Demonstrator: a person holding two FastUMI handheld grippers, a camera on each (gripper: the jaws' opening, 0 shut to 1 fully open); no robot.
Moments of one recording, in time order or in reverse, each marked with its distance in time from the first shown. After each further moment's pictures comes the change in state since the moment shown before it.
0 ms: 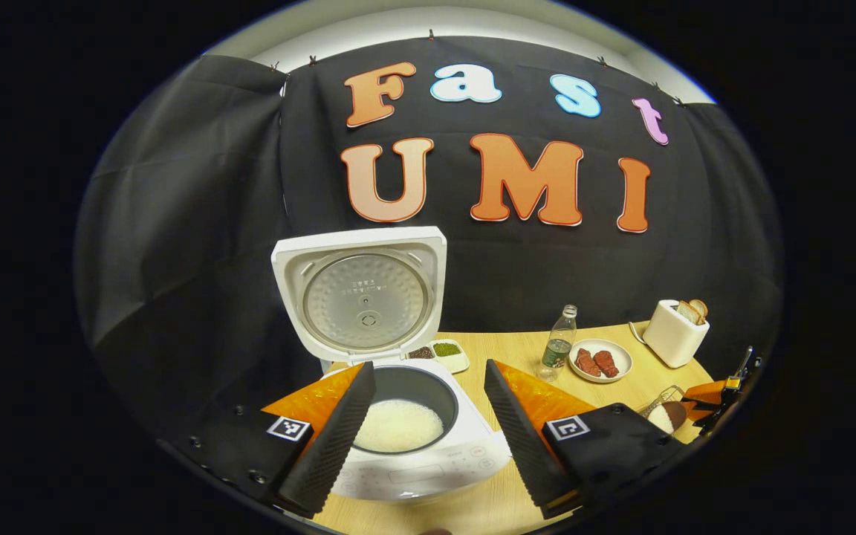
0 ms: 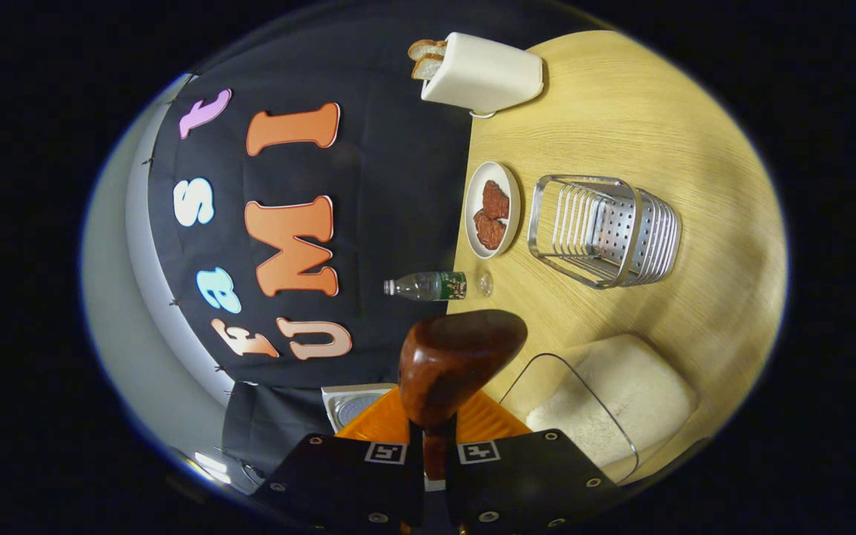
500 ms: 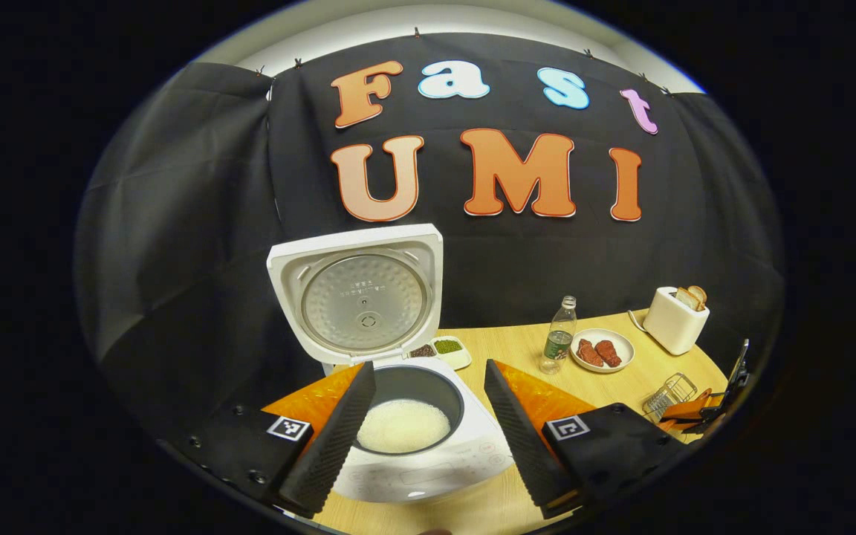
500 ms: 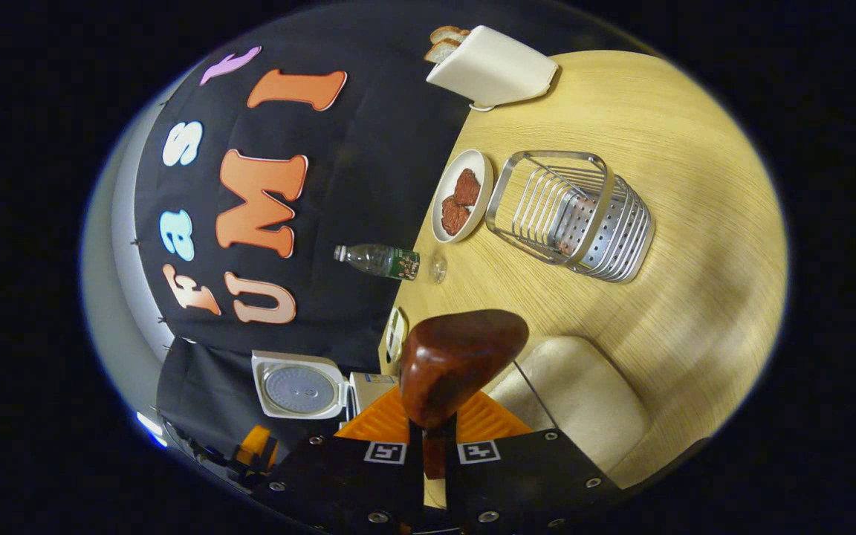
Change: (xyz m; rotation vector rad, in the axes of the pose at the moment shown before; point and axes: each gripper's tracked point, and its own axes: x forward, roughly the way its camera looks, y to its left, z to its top) left arm 0.003 -0.002 0.001 0.046 0.014 -0.022; right arm 0.005 -0.056 -0.023 -0.205 0.026 -0.162
